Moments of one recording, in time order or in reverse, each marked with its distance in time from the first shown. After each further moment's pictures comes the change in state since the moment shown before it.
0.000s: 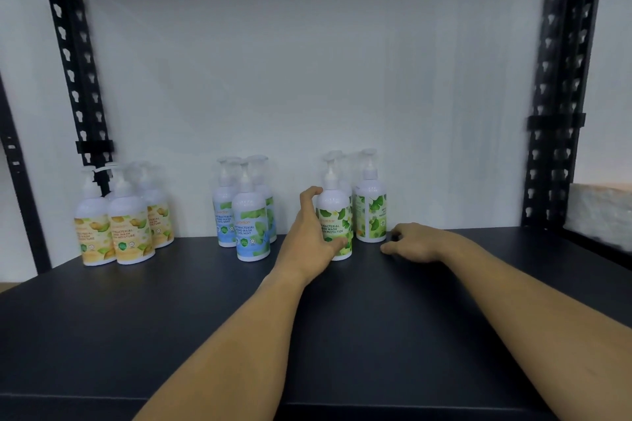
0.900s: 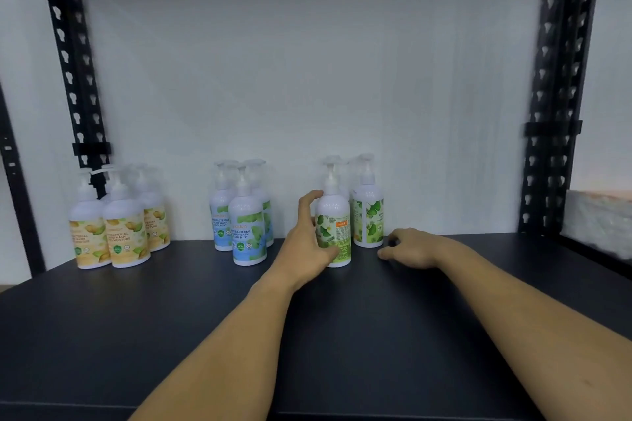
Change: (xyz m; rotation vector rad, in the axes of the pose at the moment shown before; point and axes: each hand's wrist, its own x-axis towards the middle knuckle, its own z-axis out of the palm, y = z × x) left_hand -0.002 -0.001 -0.005 -0.148 -0.102 0.022; right_hand 0.002 0.002 0.001 0.022 0.004 0.009
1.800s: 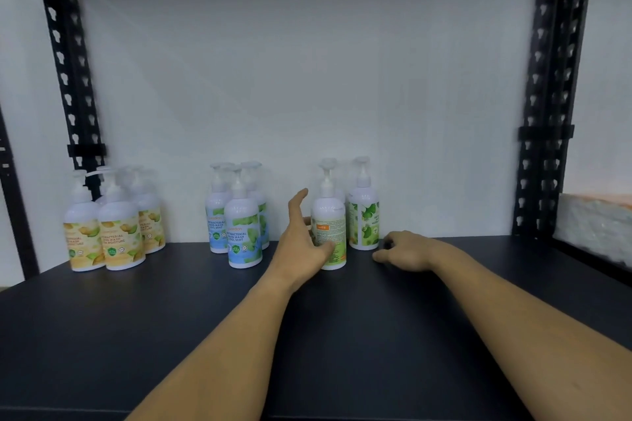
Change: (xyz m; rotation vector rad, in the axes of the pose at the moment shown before) left_hand 0.000 0.006 0.003 -0.072 0.088 -0.035; right_hand 0.000 0.000 0.001 0.007 0.010 -0.009
